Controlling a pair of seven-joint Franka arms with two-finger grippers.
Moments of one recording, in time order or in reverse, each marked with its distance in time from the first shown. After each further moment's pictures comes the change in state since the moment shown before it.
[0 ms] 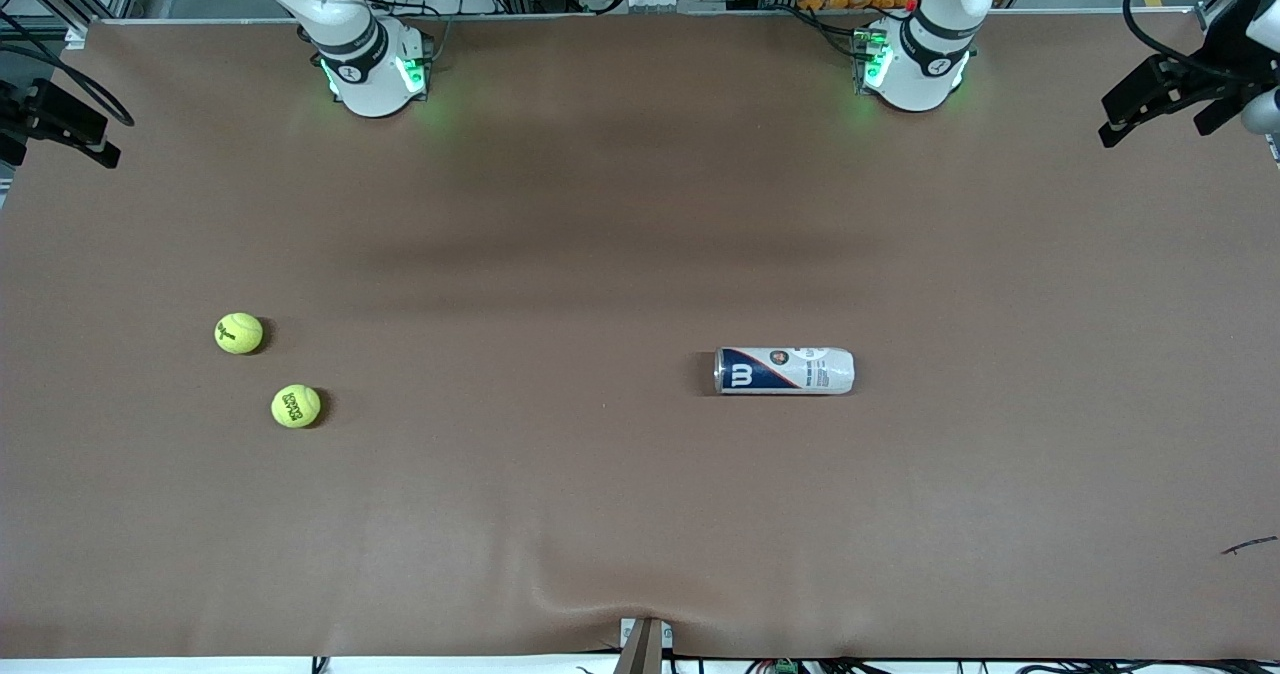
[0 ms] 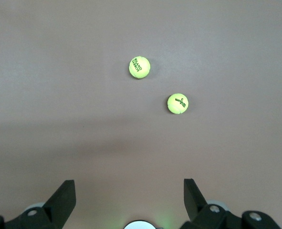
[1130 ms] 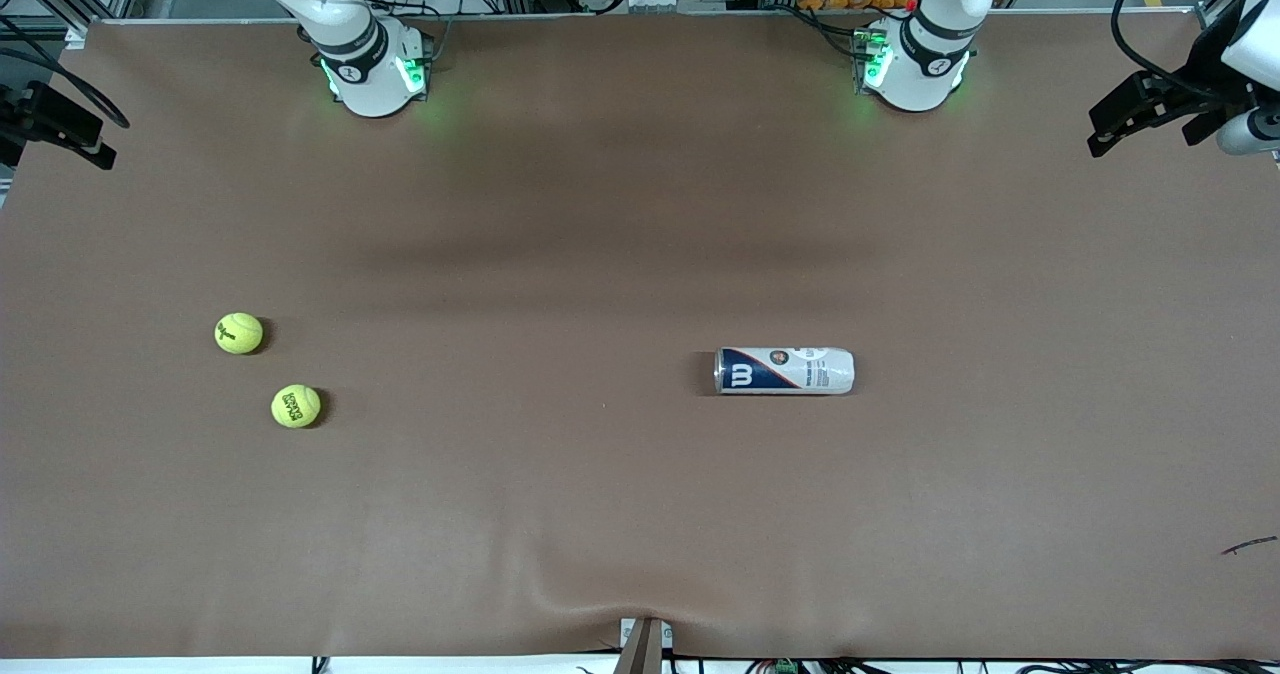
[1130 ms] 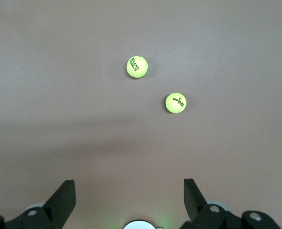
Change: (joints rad) left arm -0.006 0.022 -0.005 0.005 0.012 -0.012 0.000; right arm -0.002 0.003 -0.006 0.000 -0.003 0.000 0.000
